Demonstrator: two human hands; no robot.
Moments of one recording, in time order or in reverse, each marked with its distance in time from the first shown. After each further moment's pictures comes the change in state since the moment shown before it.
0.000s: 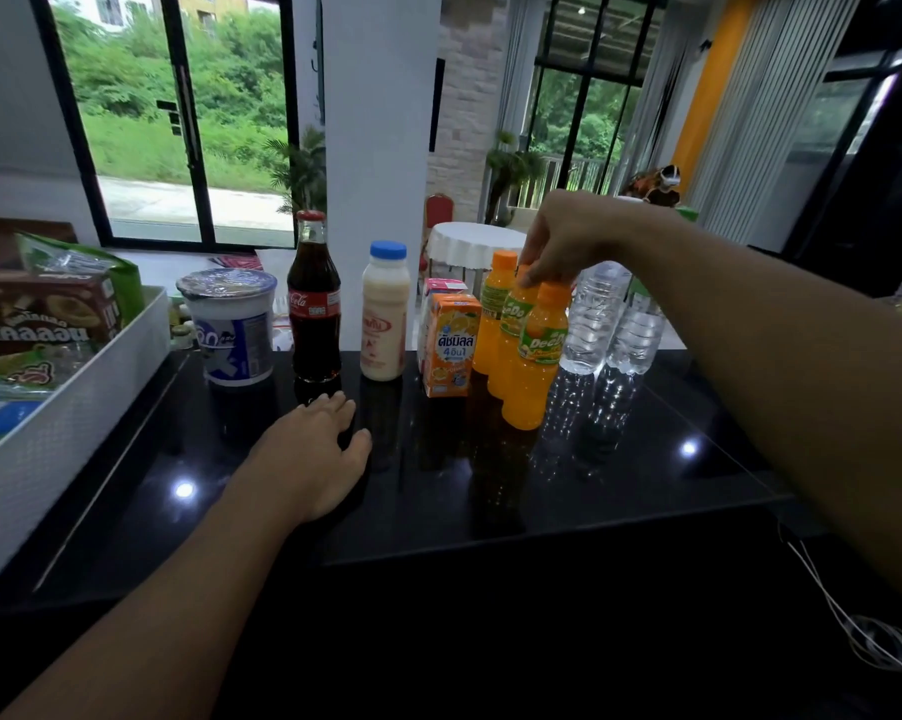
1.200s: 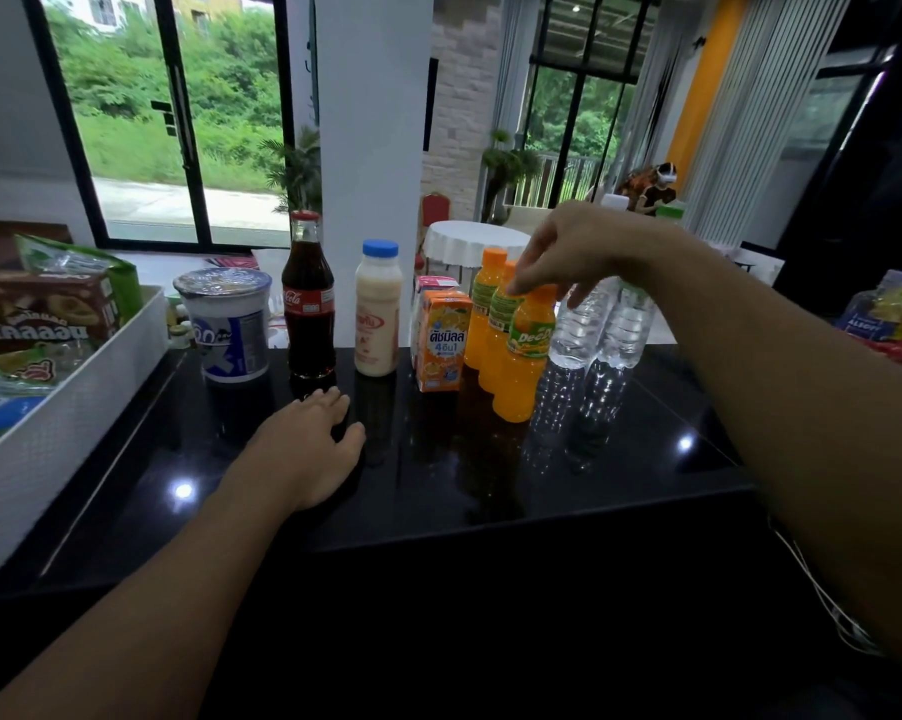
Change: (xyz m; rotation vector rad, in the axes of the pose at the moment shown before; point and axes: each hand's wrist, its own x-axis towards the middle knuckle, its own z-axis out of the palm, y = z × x) left_hand -0.003 0.000 -0.001 -0.011 0.006 -0.010; right_hand -0.045 -0.001 0.006 0.178 0.018 0.039
